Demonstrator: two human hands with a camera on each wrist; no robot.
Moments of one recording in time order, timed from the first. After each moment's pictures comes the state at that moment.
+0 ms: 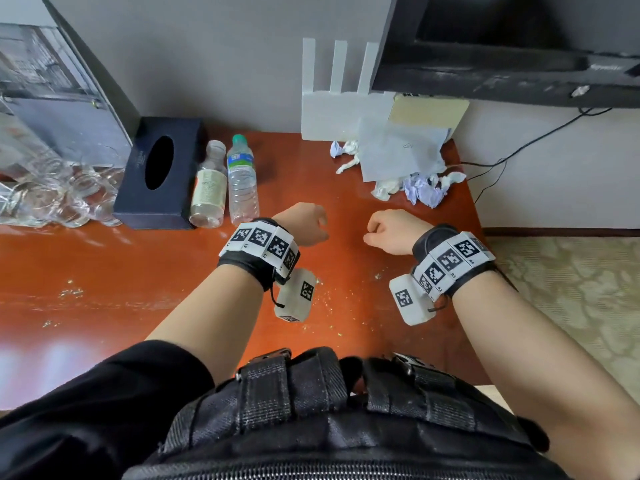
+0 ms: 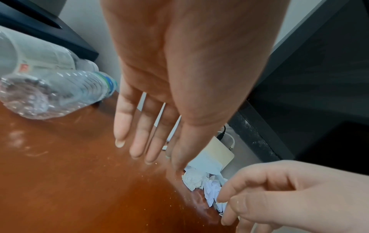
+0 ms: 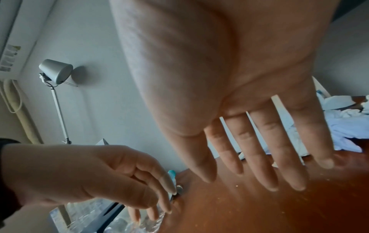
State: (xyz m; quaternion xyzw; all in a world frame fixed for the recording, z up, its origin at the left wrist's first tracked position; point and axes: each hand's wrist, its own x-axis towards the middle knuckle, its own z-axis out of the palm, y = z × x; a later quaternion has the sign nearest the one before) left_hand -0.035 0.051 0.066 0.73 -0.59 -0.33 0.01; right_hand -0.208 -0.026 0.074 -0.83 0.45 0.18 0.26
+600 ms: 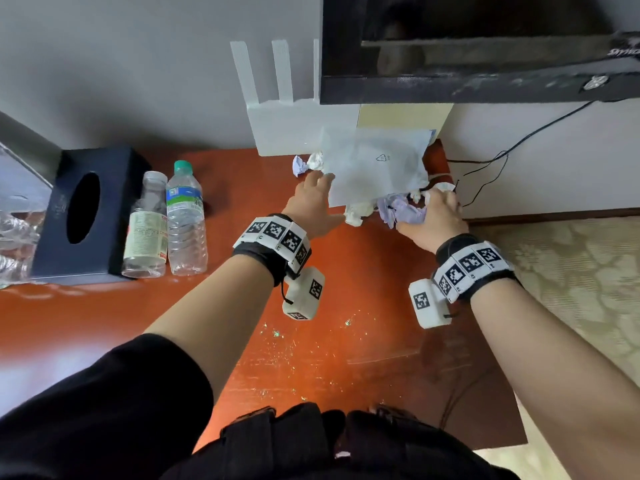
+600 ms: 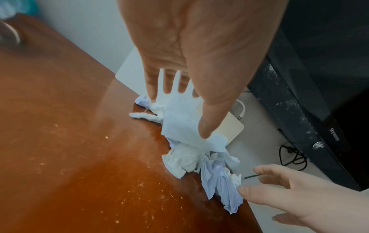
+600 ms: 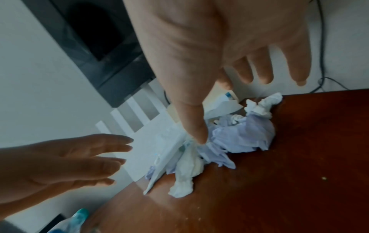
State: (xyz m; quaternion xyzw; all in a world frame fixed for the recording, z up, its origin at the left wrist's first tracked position) left_hand -0.071 -0.104 0.026 0.76 -0.57 -0.29 0.11; right_hand -0.277 -0.173 0.013 -0.72 0.65 0.03 0.22
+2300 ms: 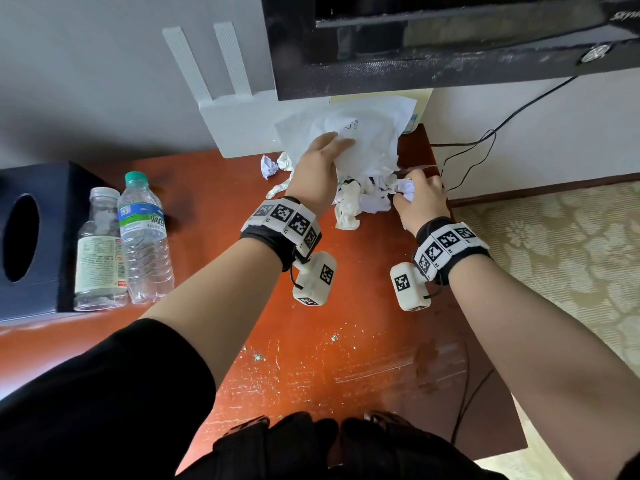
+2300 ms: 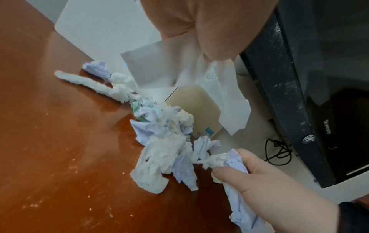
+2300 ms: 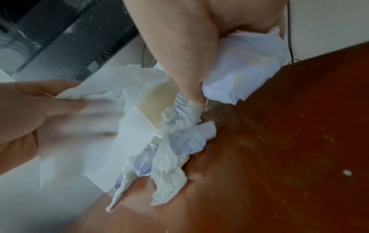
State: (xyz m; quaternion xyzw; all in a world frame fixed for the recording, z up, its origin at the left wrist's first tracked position) left_hand -0.096 -0.174 0.011 0.71 -0.58 -0.24 0.32; right_hand -0.276 -0.224 -0.033 -0.69 0.67 -0.07 0.26
